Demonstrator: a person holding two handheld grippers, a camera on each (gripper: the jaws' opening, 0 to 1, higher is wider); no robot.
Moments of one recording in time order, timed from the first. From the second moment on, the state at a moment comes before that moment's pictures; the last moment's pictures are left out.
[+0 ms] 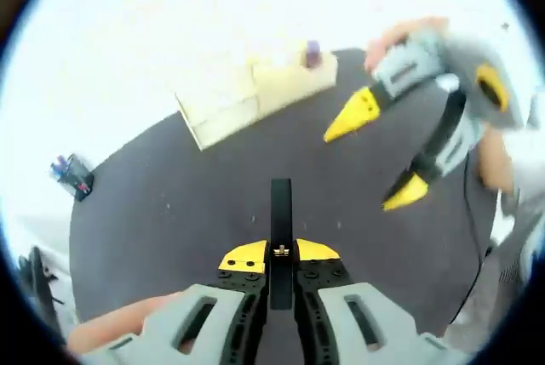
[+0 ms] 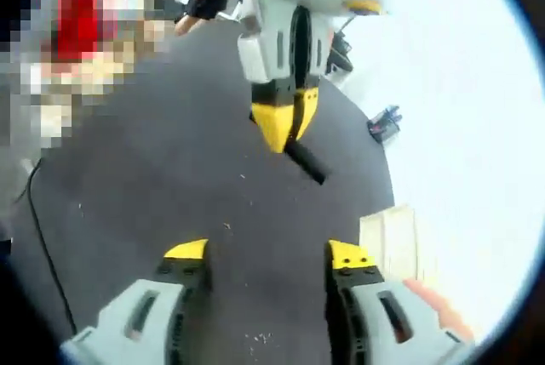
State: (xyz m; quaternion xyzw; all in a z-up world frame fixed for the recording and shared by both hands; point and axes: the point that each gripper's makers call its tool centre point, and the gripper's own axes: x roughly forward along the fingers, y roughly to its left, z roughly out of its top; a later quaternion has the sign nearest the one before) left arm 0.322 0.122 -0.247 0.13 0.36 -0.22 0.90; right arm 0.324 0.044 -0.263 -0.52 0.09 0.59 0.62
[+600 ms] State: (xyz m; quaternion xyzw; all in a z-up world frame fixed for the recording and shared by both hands) left arm 0.312 0.119 -0.195 0.06 0.35 -0.14 0.92; right arm 0.342 0.014 -0.271 -0.54 0.12 0.55 0.63
